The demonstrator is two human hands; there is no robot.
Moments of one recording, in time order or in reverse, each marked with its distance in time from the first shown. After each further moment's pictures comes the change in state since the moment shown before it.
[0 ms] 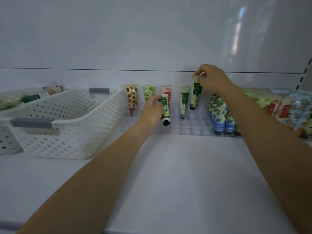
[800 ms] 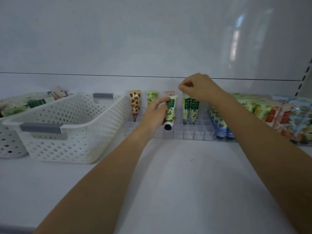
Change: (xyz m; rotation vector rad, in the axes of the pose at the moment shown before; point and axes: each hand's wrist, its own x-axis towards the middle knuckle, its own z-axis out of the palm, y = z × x) left_hand -0.019 0.018 -0.009 -0.210 -0.141 0.026; right_hand -0.013 -0.035 0.011 -0.081 -0.102 -0.241
